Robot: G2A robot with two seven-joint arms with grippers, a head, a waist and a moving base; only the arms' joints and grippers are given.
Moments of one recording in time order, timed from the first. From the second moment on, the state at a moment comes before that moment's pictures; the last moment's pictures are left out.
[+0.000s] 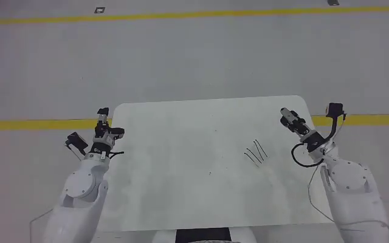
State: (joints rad) left arm 1.73 -1.15 -1.60 -1.80 -0.42 0.00 0.00; right arm -1.58 -1.09 1.72 -1.73 -0.08 -0.34 0.62
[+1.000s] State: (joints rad) left arm 1.73 -1.15 -1.60 -1.80 -0.42 0.00 0.00; right arm -1.34 -1.02 1.54 -1.69 -0.30 -0.34 1.07
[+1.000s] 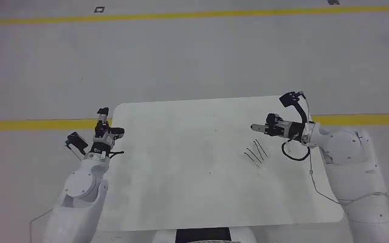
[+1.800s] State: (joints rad) left arm 1.73 -1.15 -1.60 -1.80 -0.42 0.00 0.00; right arm -1.17 -0.94 1.24 -1.71 -0.64 -0.34 1.29
